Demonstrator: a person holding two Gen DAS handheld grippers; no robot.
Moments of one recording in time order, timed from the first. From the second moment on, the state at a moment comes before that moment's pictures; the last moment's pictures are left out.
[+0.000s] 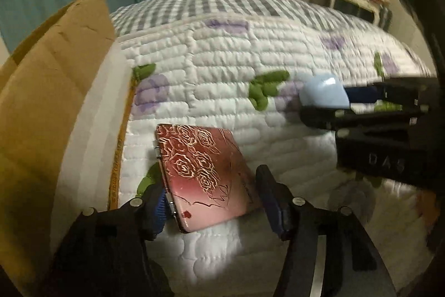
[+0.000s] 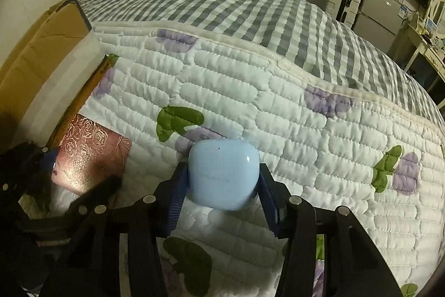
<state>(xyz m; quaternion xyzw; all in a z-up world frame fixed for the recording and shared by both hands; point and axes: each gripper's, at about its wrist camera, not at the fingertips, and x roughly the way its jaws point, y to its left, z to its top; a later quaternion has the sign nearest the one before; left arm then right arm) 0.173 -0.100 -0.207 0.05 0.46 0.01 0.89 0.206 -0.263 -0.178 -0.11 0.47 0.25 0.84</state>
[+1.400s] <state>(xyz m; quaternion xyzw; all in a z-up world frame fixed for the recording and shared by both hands) 0.109 -0.090 -0.068 0.06 0.36 -0.07 0.93 0.100 -0.289 -0.070 -0.08 0.40 0.17 0.90</state>
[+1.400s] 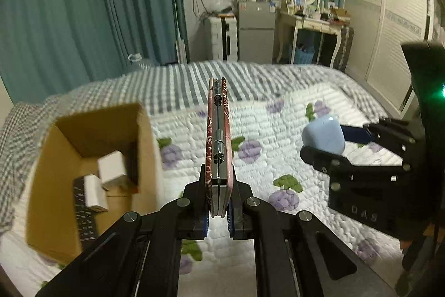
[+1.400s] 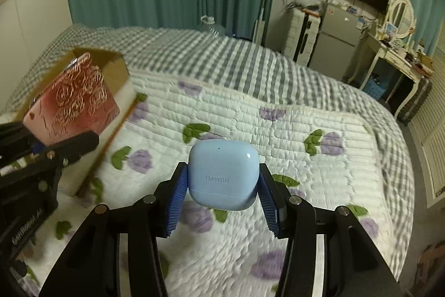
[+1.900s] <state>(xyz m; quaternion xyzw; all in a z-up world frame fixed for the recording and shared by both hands) 0.067 0.002 0.021 0.03 0.29 -0.05 0.95 0.032 -0.211 0.064 -0.09 0.30 0.18 0.93</state>
